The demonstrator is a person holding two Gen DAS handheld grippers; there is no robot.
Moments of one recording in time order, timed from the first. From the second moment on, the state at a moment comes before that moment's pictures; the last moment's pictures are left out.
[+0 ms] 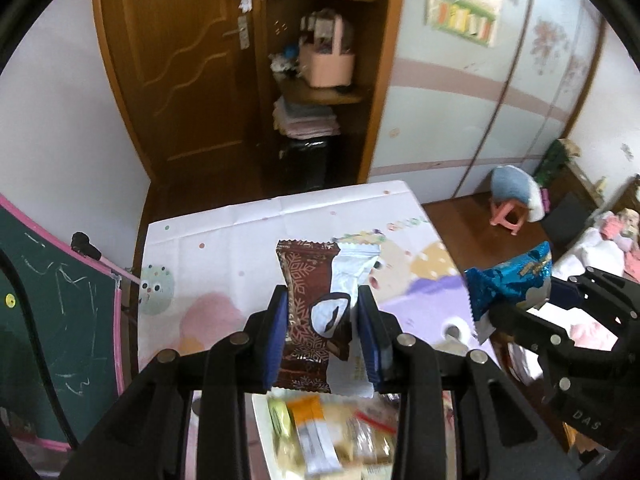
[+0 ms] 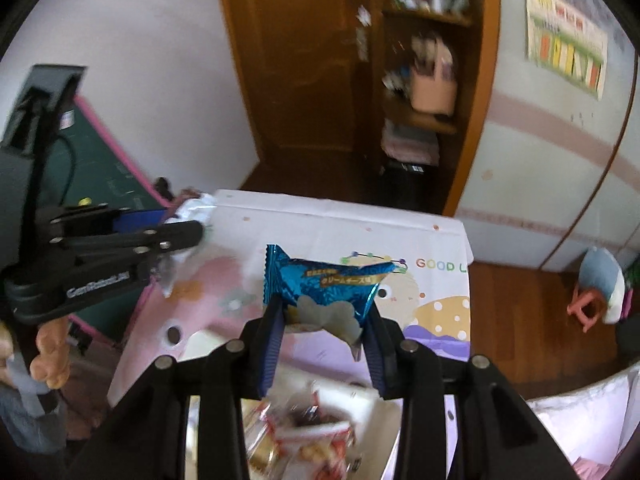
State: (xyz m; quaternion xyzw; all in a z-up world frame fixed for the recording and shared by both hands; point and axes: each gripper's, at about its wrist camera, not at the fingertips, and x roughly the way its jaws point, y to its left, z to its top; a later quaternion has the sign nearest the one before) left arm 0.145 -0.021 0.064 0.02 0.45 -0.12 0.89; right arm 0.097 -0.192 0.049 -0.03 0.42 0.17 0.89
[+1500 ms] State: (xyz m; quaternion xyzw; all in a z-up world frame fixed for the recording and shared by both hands) left arm -0.039 -0.014 -0.069 0.00 0.41 -0.07 0.91; right arm -0.054 -0.202 -0.082 0.01 0.46 0.07 0.89
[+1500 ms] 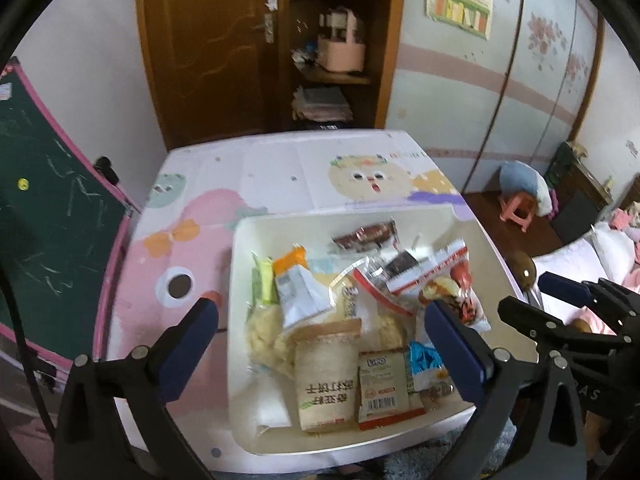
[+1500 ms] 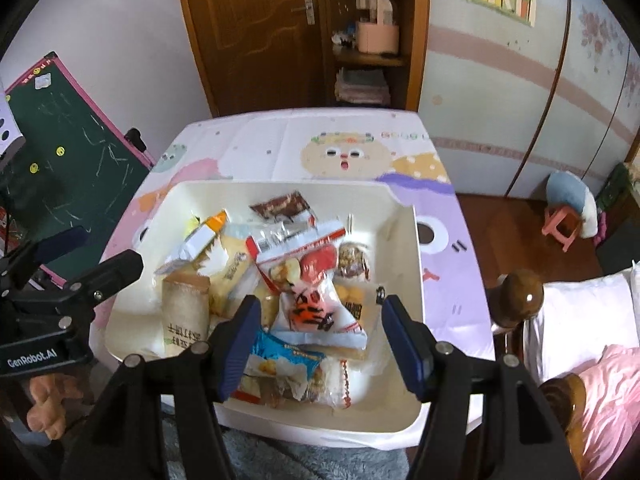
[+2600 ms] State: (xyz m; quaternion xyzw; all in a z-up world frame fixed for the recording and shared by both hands) left arm -0.056 -0.010 0.000 0.02 0.40 0.02 0.92; right arm -0.073 -0.183 -0.002 0.02 0.37 0.05 0.93
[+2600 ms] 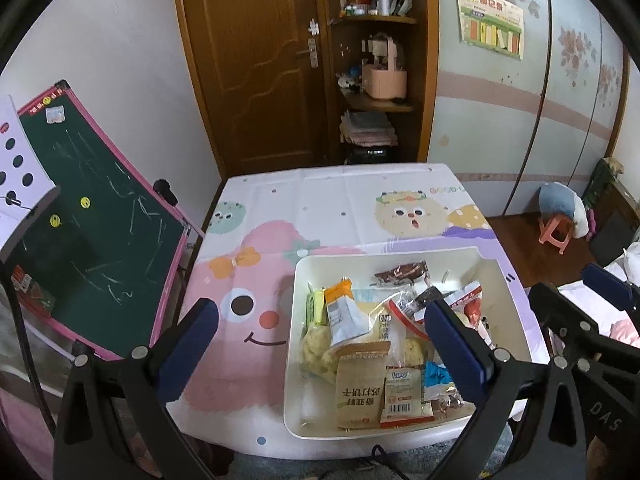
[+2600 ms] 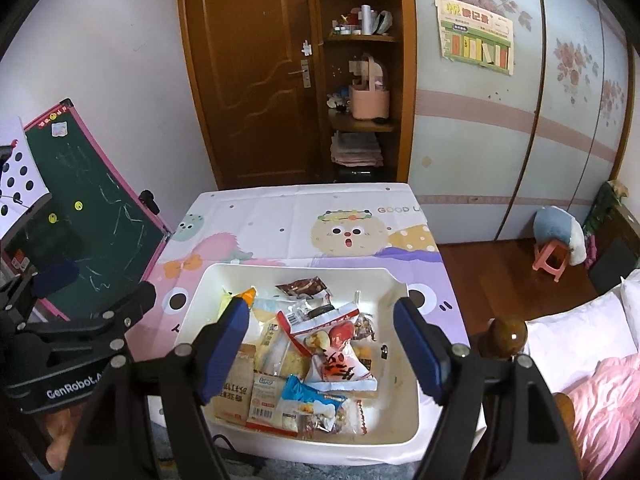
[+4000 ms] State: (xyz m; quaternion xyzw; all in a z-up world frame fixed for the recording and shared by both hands) left arm -0.037 -0.008 -0.034 0.01 0.44 0.01 0.90; right arm -0.059 -0.176 -0.025 0.03 0.40 0.06 0.91
